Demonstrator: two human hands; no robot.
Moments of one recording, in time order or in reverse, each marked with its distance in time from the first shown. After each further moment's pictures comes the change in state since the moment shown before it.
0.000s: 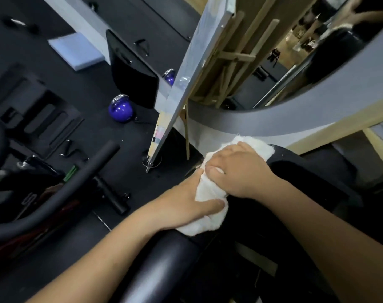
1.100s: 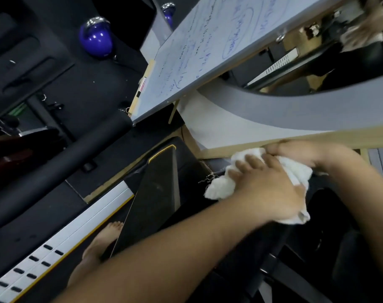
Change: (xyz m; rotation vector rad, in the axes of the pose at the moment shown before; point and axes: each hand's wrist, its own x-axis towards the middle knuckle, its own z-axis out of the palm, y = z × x) left_hand 0.107 0.038 0.021 0.081 0.033 -0.008; right_hand 0.080 0.042 -0.037 0.379 -0.621 0.567
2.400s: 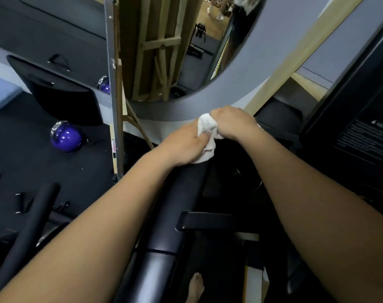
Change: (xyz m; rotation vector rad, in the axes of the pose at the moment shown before) left_hand 0.033 0.036 -0.009 0.332 0.014 0.337; right_hand -0.009 0.109 0.035 0.049 0.611 -0.039
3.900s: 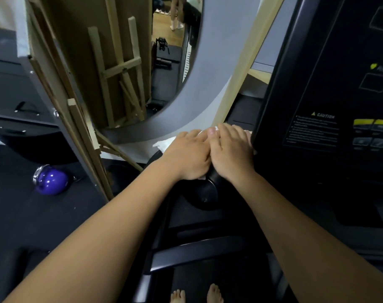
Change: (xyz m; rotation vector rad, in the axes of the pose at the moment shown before) left_hand 0.050 0.074 0.033 0.688 -0.155 0.473; right_hand -0.051 0.061 0.048 0.473 0.492 0.322
